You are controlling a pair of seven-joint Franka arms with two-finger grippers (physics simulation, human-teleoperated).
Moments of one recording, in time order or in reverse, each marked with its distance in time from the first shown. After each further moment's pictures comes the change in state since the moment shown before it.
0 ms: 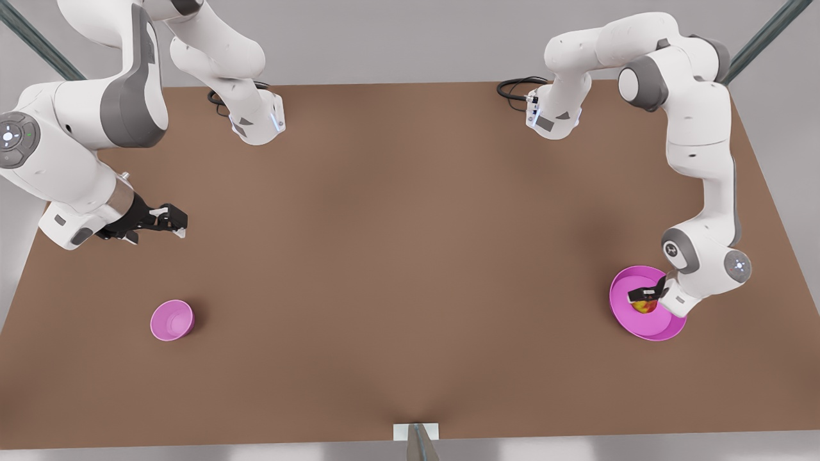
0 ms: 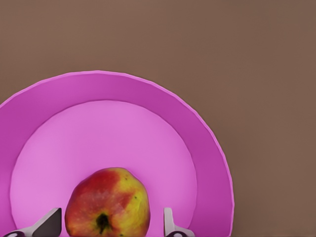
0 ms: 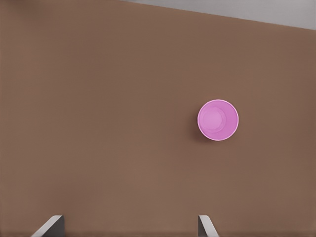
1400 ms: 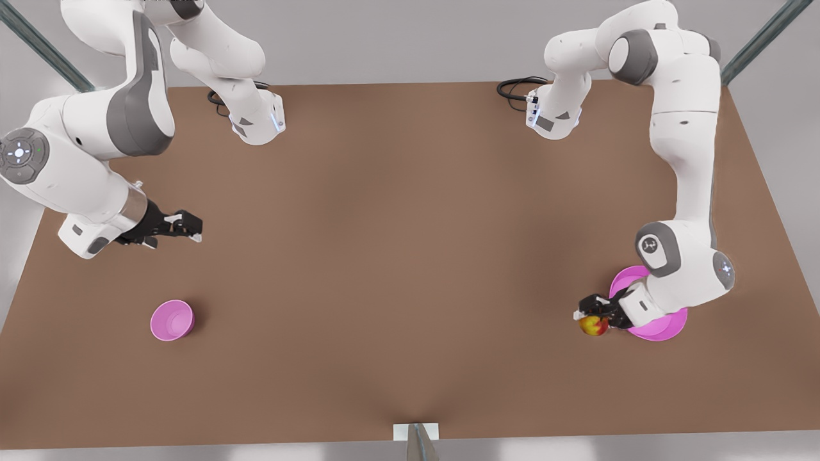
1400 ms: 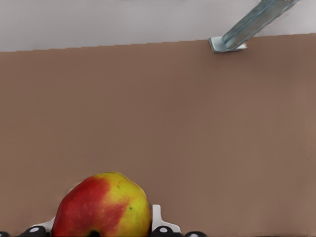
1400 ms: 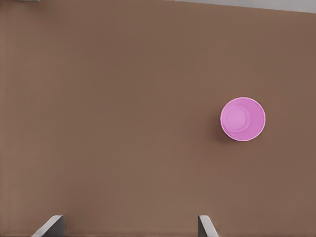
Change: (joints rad) left arm -0.018 -0.085 -0.361 0.190 -0.225 -0.165 0.163; right arm 0.010 0.044 0.013 0.000 0.099 0.016 0.043
